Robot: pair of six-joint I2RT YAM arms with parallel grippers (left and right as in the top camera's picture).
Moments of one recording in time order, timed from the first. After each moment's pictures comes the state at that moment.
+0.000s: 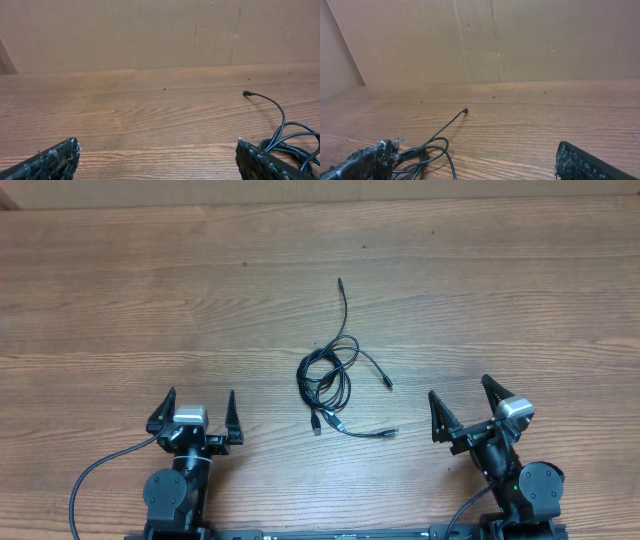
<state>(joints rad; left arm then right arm) -0.06 0.02 0.01 -0.08 -0.02 0.01 0.08 0.01 0.02 -0.01 -0.25 0.17</state>
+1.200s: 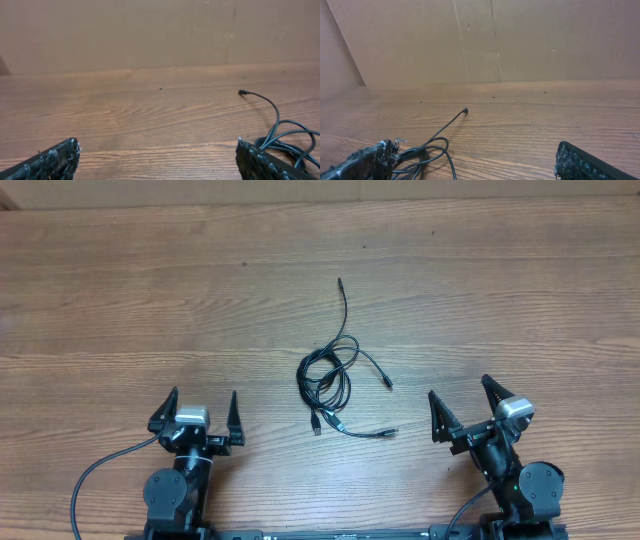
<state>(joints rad) -0.06 0.01 0.01 -0.09 0.01 0.02 0.08 0.01 0.02 -0.01 -0.25 0.17</state>
